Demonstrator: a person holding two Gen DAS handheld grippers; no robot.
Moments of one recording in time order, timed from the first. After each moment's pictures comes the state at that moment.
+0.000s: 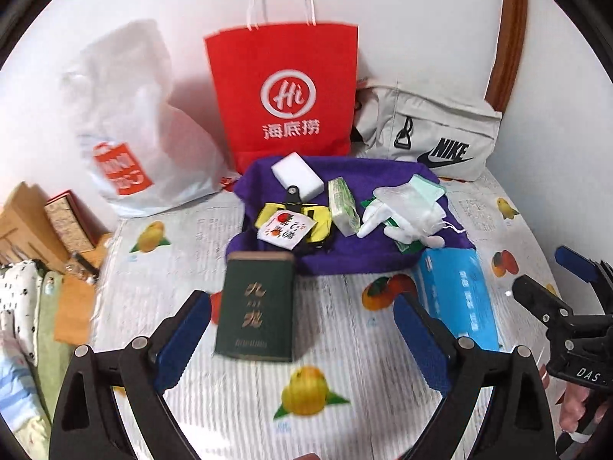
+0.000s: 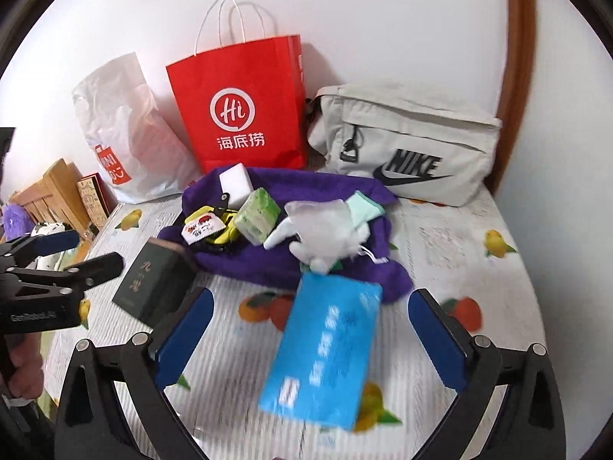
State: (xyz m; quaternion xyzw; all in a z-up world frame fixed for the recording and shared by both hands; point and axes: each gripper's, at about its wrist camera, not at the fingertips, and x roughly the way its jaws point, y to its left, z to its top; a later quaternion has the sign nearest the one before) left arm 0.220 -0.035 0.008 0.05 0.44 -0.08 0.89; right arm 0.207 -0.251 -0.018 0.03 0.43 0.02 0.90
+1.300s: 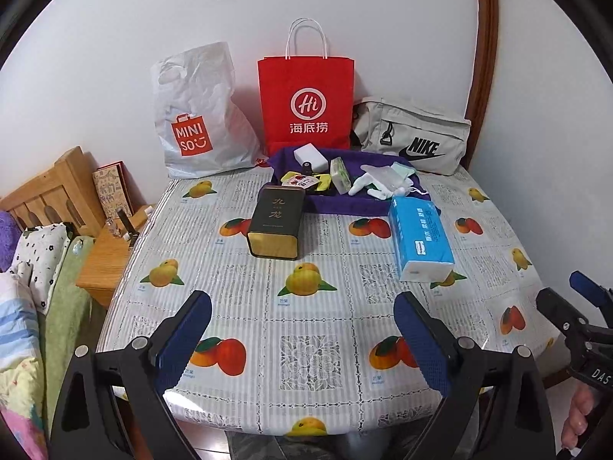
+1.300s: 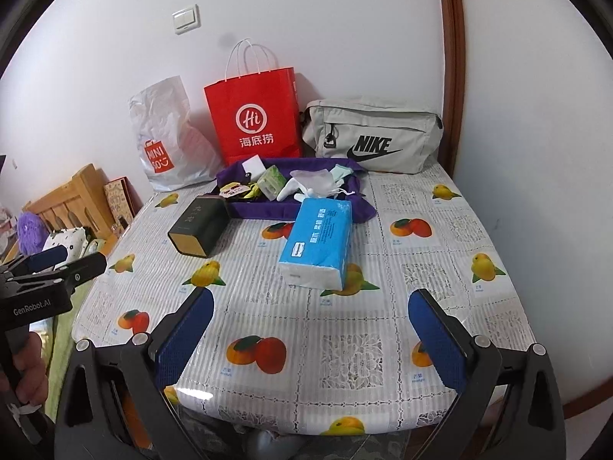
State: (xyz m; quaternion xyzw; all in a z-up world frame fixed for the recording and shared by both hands) left arm 0.022 -0.008 0.028 0.02 0.39 -0.04 0.92; right arm -0.007 -0.262 0.016 0.06 0.38 0.01 0.92
